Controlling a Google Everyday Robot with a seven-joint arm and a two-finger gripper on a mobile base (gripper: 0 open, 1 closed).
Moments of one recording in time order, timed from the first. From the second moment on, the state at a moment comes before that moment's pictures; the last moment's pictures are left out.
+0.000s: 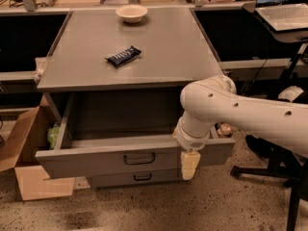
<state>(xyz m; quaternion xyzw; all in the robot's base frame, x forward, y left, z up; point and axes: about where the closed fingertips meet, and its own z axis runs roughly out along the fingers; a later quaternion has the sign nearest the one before) 0.491 -0.102 0.650 -0.75 0.66 0.04 0.07</state>
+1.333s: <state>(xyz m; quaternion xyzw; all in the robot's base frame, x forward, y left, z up) 0.460 -0.109 0.646 -0.74 0.67 0.07 0.08</state>
